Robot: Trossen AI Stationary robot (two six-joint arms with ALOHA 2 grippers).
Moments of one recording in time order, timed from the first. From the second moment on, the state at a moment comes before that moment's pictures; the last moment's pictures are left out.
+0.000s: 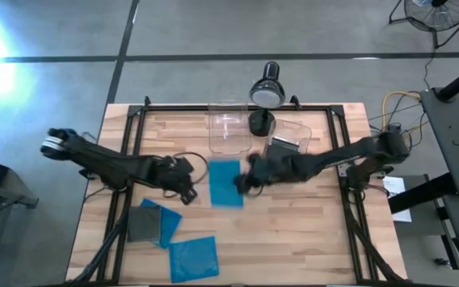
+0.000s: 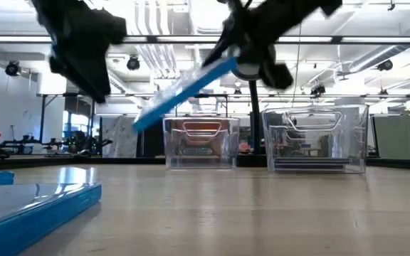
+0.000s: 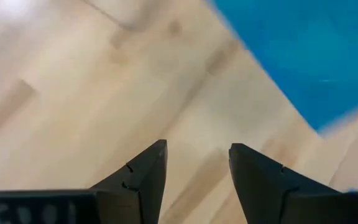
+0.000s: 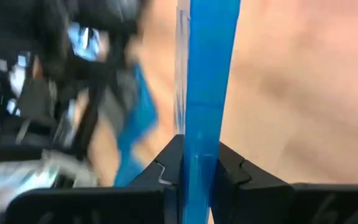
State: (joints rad) left arm -0.25 1.25 0.93 -0.79 -0.35 -0.88; right arm 0.12 1.60 1.08 -0.10 0.16 1.22
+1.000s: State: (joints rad) left arm -0.30 1.08 0.79 -0.82 -0.49 -1.10; right arm -0.27 2.01 1.64 -0.64 -0.02 1.03
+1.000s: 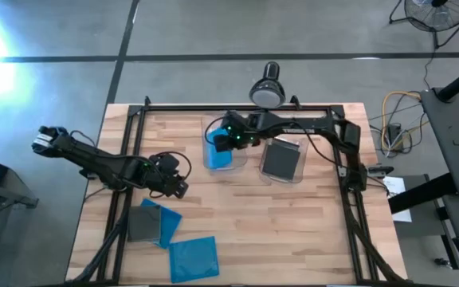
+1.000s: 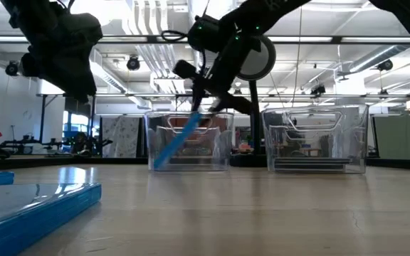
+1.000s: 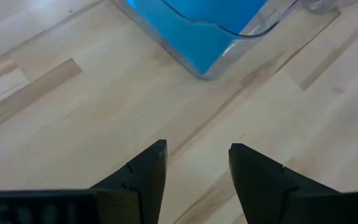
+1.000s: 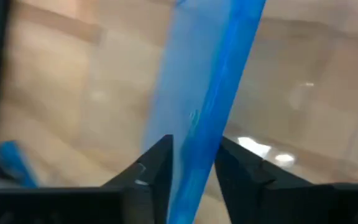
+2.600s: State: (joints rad) left arm -0.55 1.63 0.89 -0.25 -0.49 -0.52; right arm 0.31 1.86 1.37 -0.60 -0.02 1.13
